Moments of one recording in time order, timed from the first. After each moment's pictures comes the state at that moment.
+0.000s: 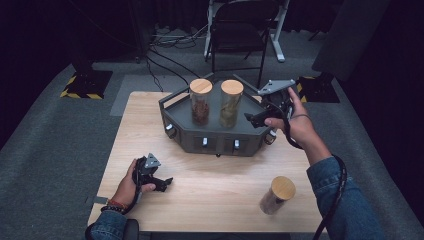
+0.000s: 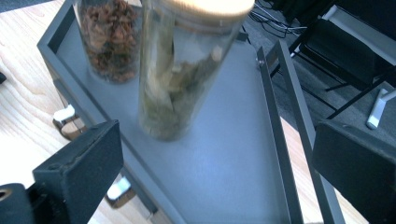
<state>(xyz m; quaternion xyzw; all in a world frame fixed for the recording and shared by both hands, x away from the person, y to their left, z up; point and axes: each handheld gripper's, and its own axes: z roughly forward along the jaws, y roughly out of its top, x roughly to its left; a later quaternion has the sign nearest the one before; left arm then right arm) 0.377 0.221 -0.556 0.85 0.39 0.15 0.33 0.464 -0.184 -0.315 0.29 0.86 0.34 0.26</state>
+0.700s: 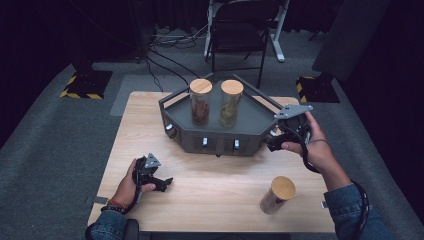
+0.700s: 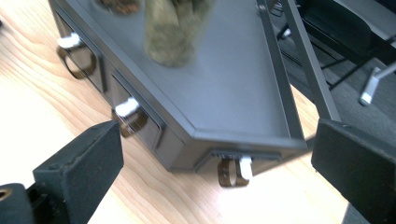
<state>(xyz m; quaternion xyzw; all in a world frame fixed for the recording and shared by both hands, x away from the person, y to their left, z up) 0.377 0.221 -0.556 0.85 0.39 0.15 0.33 0.415 -0.227 -0.345 0.31 0.86 0.31 0.26</state>
